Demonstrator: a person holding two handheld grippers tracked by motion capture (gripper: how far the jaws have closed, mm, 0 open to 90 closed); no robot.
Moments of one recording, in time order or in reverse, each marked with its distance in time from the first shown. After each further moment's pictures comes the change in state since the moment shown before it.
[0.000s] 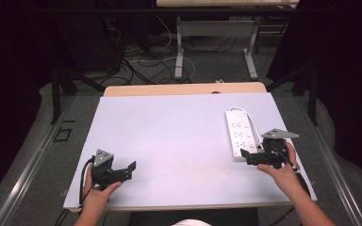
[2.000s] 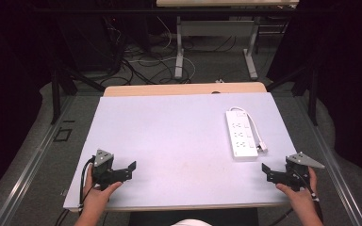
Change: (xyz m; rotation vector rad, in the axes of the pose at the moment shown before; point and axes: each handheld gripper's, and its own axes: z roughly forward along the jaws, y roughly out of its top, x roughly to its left) left arm 0.000 0.000 0.001 -0.004 0.005 -0.001; right arm -0.044 -0.089 -0.016 -0.095 -0.124 0.124
